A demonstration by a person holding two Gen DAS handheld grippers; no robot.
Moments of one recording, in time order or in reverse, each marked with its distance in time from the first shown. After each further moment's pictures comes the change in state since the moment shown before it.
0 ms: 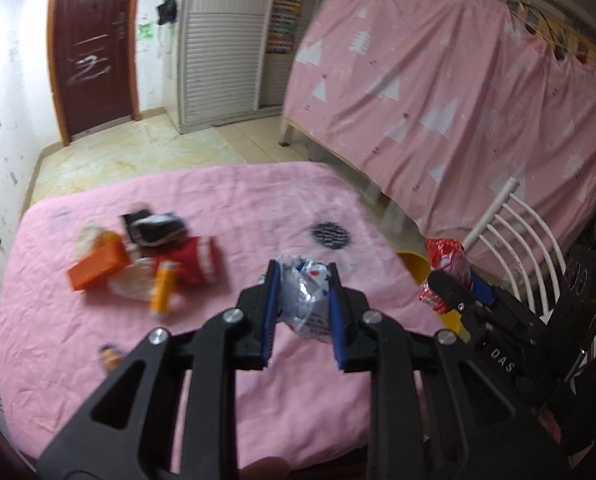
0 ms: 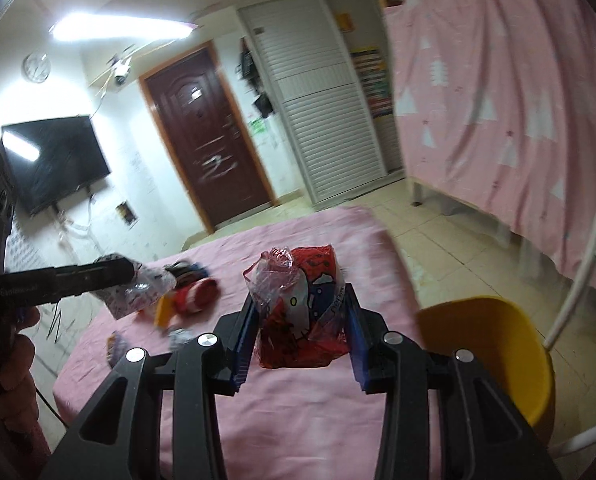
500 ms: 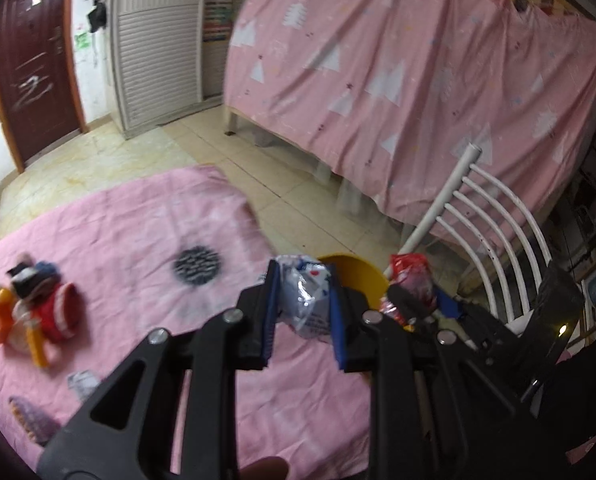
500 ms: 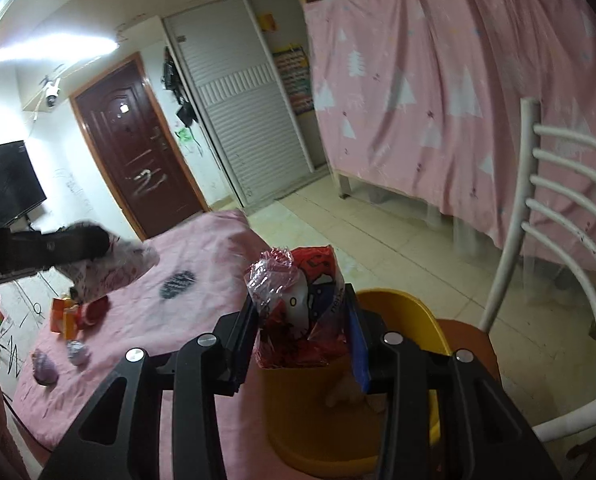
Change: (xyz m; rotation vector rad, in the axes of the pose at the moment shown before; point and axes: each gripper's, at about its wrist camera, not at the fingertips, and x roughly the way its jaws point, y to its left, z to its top) left arm 0.085 -0.127 0.029 0.134 0.080 -0.109; right arm 0.004 -0.117 -0.011 0.110 0.014 -0.216
